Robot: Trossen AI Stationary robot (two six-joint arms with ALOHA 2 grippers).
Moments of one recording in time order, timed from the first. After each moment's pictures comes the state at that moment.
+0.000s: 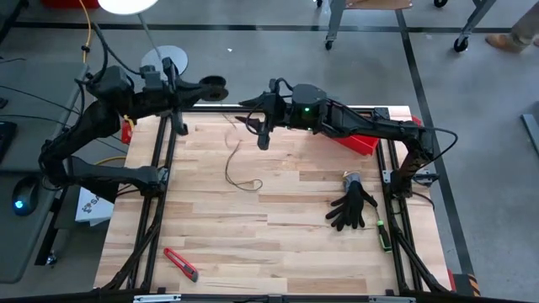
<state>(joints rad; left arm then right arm) 0.37 0.96 1.40 -0.30 0.11 0.14 -0.14 1.76 1.81 -0.09 0.03 -0.20</state>
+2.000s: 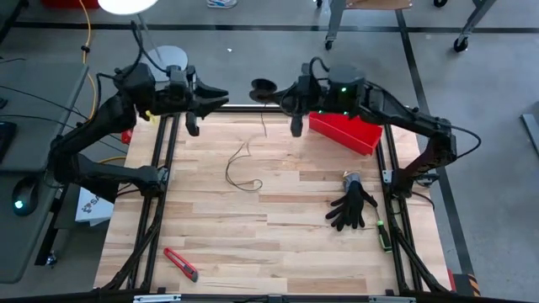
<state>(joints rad) 0.41 1.05 1.40 -0.35 0.23 -0.06 -0.22 1.57 1.81 -0.37 -0.04 -0.15</state>
